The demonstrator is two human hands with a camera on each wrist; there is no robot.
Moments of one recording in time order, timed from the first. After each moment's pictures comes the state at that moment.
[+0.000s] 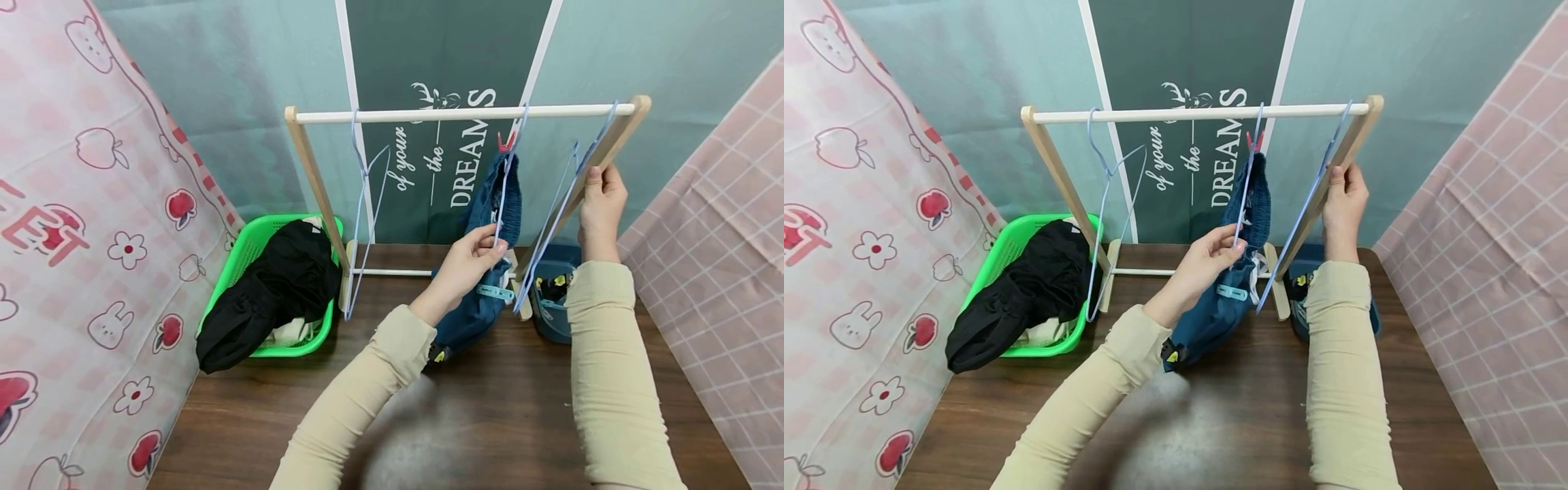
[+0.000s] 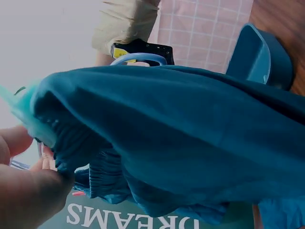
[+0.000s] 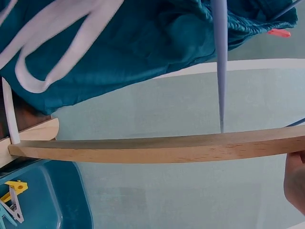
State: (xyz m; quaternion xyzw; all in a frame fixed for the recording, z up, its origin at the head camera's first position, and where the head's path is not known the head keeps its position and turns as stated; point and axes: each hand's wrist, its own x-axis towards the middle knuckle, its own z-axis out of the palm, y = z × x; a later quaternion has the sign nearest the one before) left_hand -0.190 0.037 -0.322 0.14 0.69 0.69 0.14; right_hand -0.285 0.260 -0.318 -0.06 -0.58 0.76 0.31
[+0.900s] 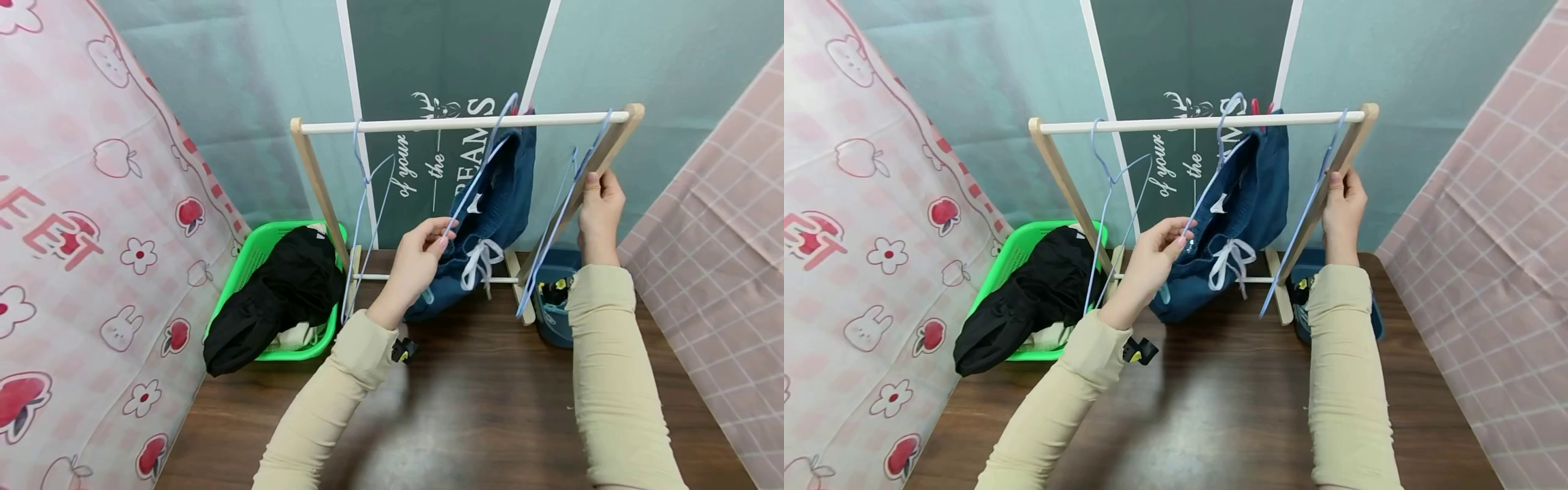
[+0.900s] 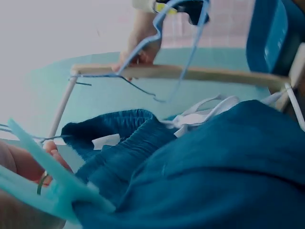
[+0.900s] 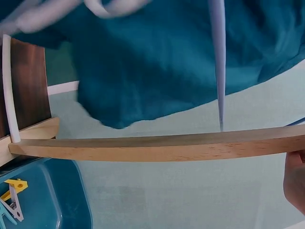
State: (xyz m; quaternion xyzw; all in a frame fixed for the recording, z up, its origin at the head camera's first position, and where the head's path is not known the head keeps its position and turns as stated) left_hand -0.180 -0.018 -0.297 0.13 0.76 0.63 -0.02; right_hand -0.277 0.259 -0.313 -0.06 -0.58 0.75 0.30
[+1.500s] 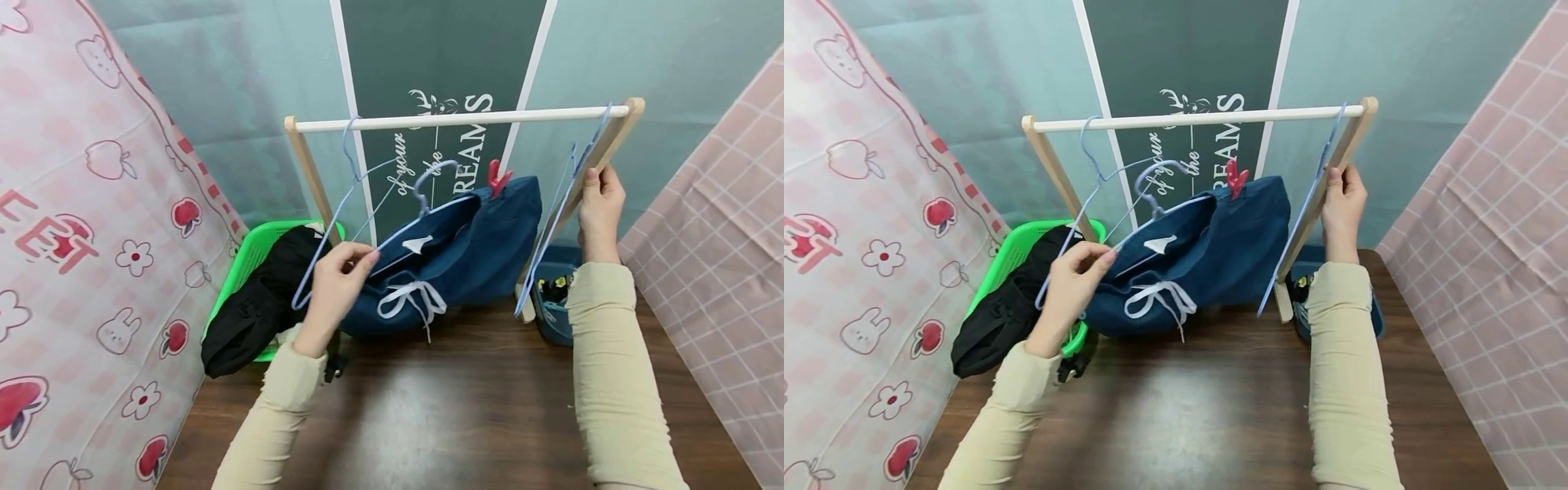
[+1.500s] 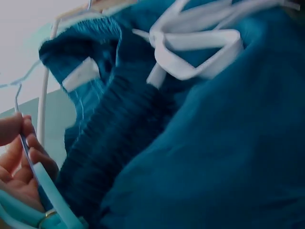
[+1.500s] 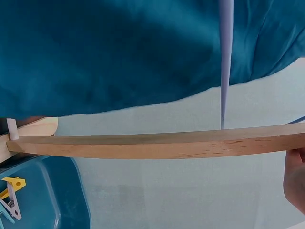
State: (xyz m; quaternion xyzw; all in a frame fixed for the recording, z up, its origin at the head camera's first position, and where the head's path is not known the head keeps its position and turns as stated) left_hand -0.156 -0.110 -0.321 0.11 0.82 0.53 -0.21; right_hand -0.284 0.265 -0.318 -0.05 -0.58 0.76 0.30
